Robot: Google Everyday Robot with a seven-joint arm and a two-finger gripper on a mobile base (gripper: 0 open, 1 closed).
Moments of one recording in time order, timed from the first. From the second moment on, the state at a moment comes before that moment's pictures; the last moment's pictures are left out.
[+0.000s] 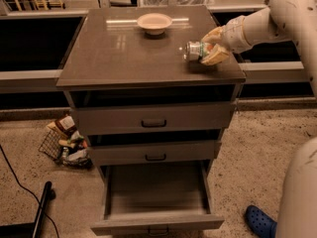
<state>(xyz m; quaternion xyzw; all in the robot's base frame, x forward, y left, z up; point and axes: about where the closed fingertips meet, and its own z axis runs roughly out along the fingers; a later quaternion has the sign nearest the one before) 0.764 -0.165 0.868 -0.67 0.59 0.03 0.45</state>
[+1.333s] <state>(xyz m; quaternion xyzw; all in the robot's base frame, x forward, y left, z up) 0.797 -0.155 0.846 -0.66 0.59 0.02 0.46</state>
